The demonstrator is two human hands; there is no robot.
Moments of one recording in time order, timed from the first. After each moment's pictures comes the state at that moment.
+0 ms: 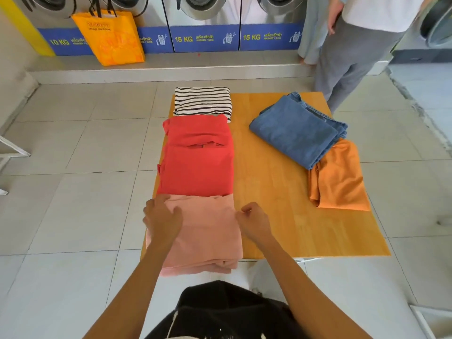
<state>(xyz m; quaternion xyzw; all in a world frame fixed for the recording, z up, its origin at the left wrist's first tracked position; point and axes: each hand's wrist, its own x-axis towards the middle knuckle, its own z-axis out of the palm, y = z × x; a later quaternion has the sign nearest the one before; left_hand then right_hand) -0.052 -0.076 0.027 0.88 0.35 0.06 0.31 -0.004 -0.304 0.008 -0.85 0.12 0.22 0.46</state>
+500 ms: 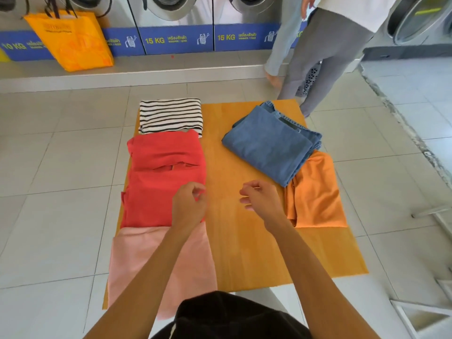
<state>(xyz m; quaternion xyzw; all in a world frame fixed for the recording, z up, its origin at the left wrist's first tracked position) 0.082 -0.176 0.048 0.87 0.17 0.06 0.45 0.113 -0.370 0.068 -0.75 0.18 0.15 0.62</state>
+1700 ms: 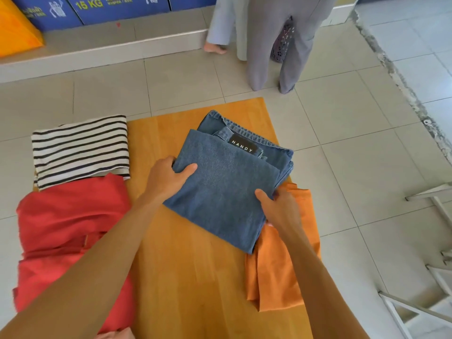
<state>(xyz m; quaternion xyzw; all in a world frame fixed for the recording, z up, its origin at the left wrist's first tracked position) 0.387 -0.254 -0.008 0.92 0.13 -0.11 0.34 0.310 -0.533 0.005 -0.81 0.31 0.18 0.46</state>
